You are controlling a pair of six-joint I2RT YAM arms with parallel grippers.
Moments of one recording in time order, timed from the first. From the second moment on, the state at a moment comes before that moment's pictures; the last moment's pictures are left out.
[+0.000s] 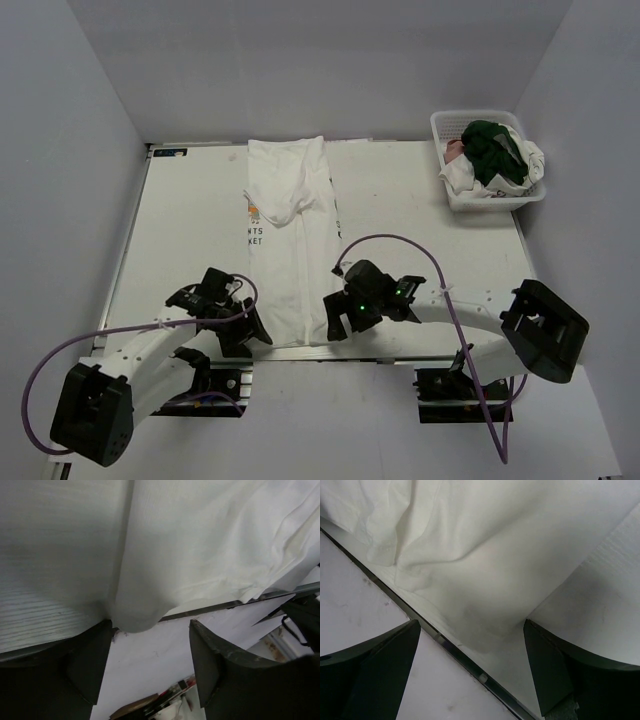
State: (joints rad) left arm -0.38 0.93 0.37 -0.74 0.39 -0.80; right arm 1.01 1.38 0.65 -0.25 -0.22 0.53
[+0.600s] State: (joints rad) left arm -0.41 1.11 0.40 -0.66 0.38 -0.83; right arm 1.01 1.44 0.66 -0.30 -0.22 0.54
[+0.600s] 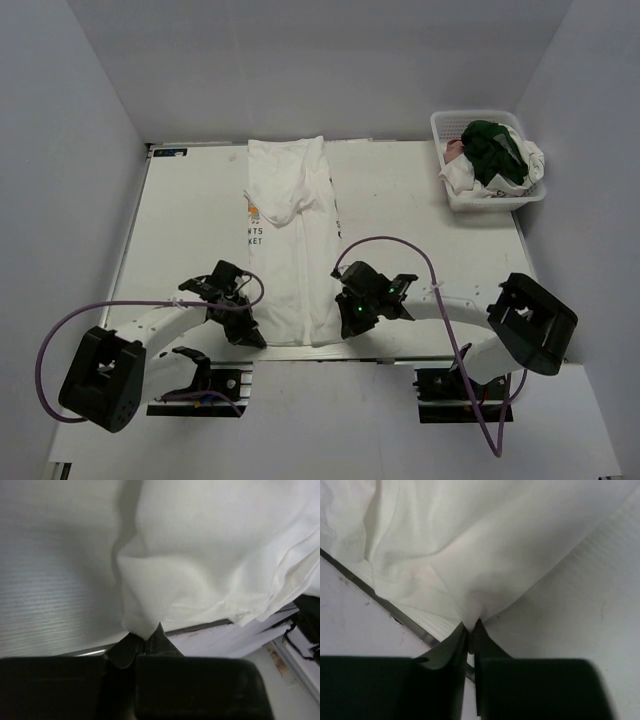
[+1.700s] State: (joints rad) left arm -0.35 1.55 1.21 -0.56 -0.17 -0.83; right arm 0.78 1.79 1.39 -0.35 0.39 0.41
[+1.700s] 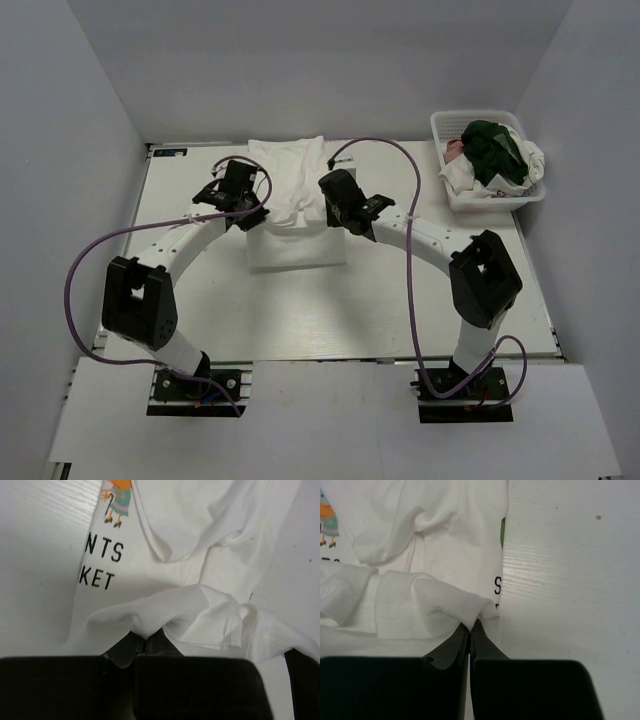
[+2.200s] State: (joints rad) left arm -0.29 1.86 1.40 -0.41 -0.15 -0.66; right arm 0.66 2.08 1.57 -0.27 0.19 0.32
